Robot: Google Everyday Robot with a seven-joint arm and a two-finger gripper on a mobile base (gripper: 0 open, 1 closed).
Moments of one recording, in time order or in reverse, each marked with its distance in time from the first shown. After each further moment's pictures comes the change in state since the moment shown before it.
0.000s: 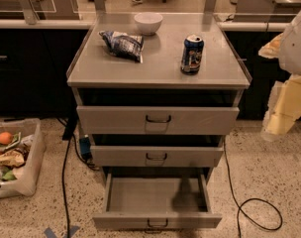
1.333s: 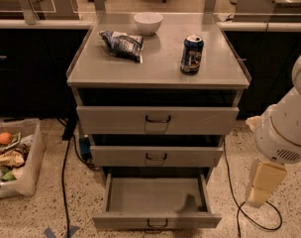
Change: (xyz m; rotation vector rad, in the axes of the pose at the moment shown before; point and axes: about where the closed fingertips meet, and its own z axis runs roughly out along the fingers) arm 0.052 0.074 0.129 -0.076 0.084 0.029
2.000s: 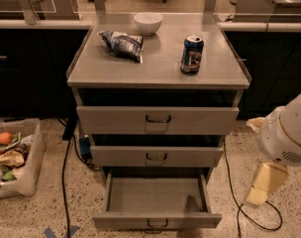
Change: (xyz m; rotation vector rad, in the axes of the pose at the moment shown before) arm -0.002 0.003 0.000 -0.013 -0.094 0.042
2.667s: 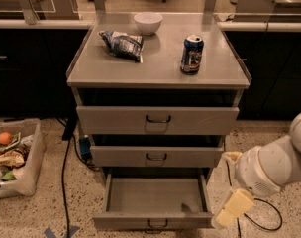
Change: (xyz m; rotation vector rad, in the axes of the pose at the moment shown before) arm -0.016 0.038 0.101 -0.161 -0.277 0.123
